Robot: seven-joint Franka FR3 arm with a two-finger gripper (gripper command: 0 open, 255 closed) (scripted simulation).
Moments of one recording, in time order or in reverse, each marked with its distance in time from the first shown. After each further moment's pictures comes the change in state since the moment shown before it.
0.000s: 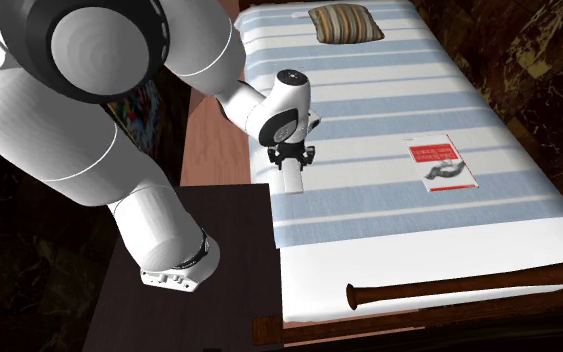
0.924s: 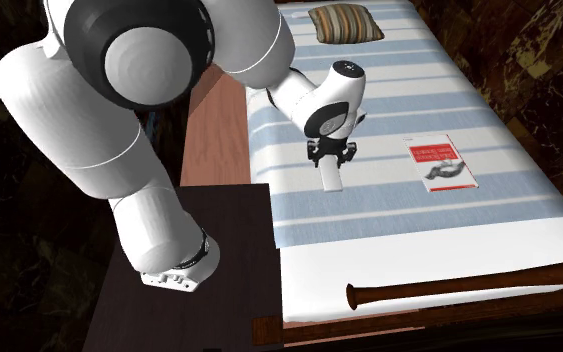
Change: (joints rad) arm -0.090 0.139 -0.097 0.282 -0.017 -0.142 -0.172
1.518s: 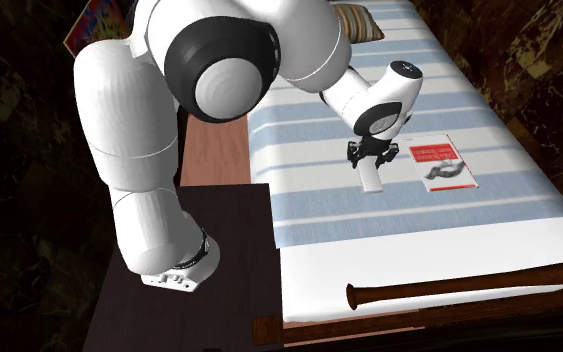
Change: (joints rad) arm -0.073 0.239 -0.046 0.358 0.007 -0.117 -0.128
